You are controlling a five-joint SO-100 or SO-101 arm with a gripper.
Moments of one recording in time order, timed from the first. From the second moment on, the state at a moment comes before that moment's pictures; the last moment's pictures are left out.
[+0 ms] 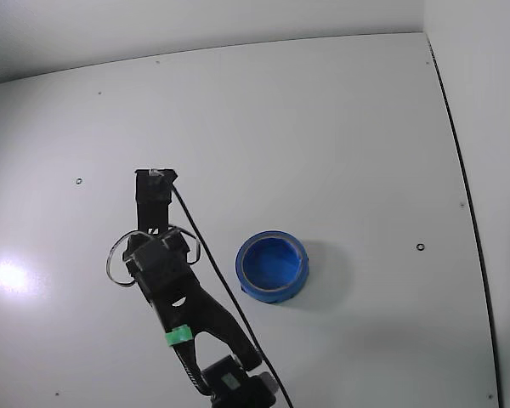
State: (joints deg) arm -32.1 111.1 109.3 54.8 -41.8
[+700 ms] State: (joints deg) arm -34.2 93.9 104.8 54.8 -41.7
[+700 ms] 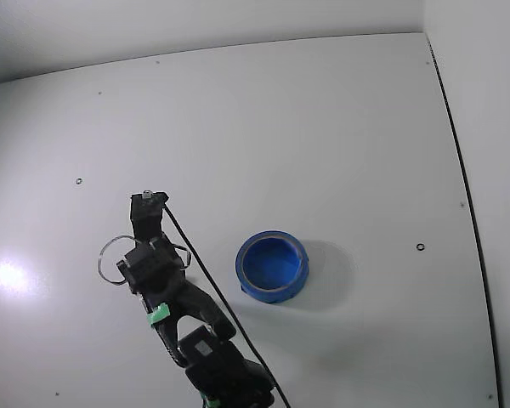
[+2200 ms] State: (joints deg) arm -34.2 84.2 100.9 47.1 -42.1
